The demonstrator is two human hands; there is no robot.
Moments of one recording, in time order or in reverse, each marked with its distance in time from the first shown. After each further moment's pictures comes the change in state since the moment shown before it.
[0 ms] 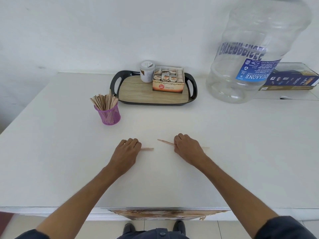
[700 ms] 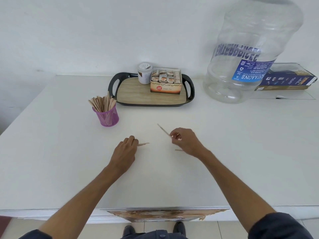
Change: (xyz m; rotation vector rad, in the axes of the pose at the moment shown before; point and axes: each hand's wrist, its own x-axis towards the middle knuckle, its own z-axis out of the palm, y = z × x) left_hand 0.007 0.006 -0.001 -0.092 -0.005 -0.144; right_hand 0.013 0.016 -0.016 0.687 0.079 0.058
